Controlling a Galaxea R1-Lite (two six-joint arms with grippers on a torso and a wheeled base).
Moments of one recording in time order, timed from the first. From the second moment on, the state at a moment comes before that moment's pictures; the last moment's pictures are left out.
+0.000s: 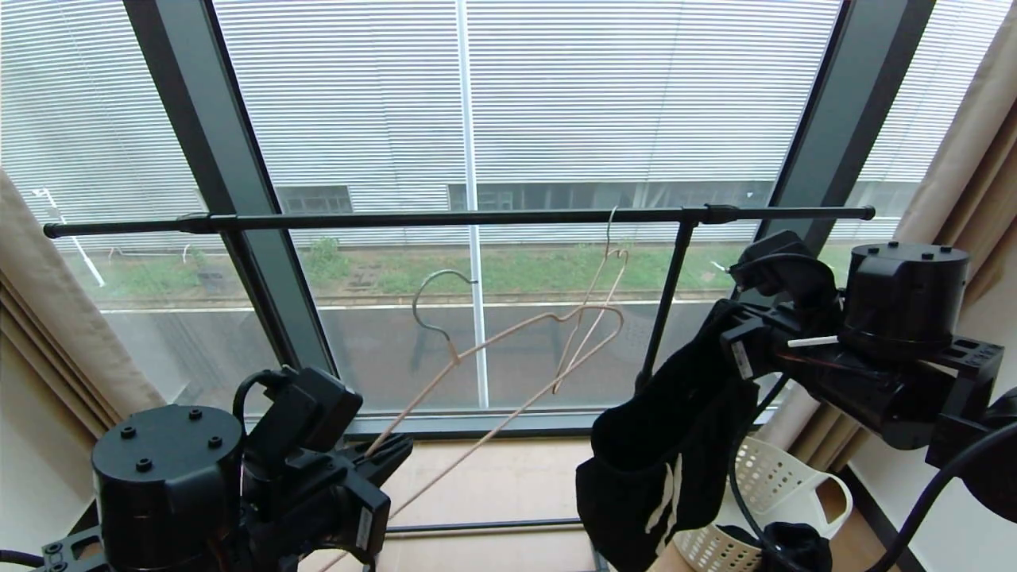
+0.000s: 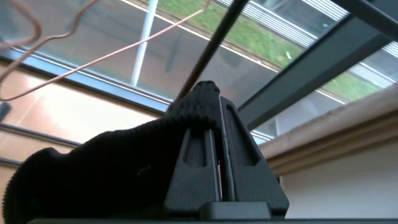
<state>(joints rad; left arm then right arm) -0.67 1.57 -0.27 -0.93 0.10 0.05 0.42 1.67 -0.71 -0.67 -0.41 -0.27</state>
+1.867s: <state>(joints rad) -0.73 1.63 -0.24 -0.93 0.06 0.05 0.83 1.76 -0.71 -0.65 -0.57 -0.17</state>
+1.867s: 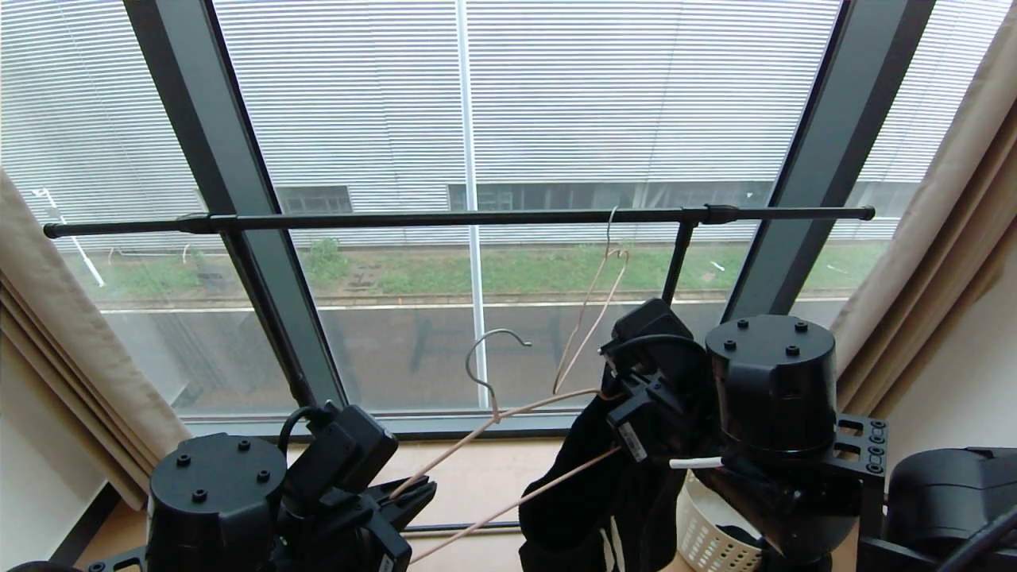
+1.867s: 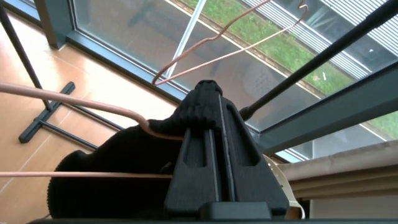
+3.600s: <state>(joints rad) -0.73 1.68 -0.22 -1.04 0.06 0.05 1.10 1.68 -0.77 -0.66 -0.59 0.01</state>
